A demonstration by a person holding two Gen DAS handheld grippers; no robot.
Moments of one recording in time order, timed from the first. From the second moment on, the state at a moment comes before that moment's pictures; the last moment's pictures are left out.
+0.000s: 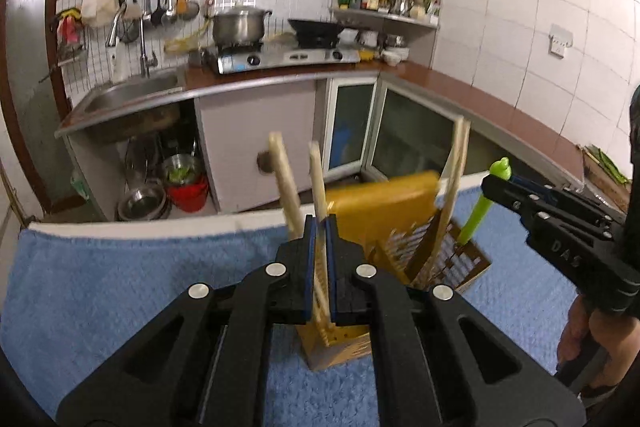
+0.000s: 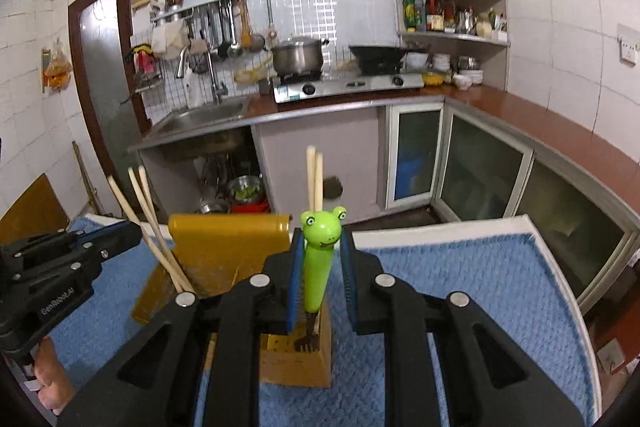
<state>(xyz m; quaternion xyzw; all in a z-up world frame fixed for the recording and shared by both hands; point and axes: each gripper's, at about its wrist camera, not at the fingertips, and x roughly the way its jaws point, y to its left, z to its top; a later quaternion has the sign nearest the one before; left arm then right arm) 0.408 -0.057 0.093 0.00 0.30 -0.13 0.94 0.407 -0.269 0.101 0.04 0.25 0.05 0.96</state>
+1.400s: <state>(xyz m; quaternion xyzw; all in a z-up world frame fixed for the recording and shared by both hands) 0.275 -0.038 -0.032 -0.01 0.45 -0.10 0.89 0.258 -0.299 -0.017 0.06 0.32 -0.03 0.94</state>
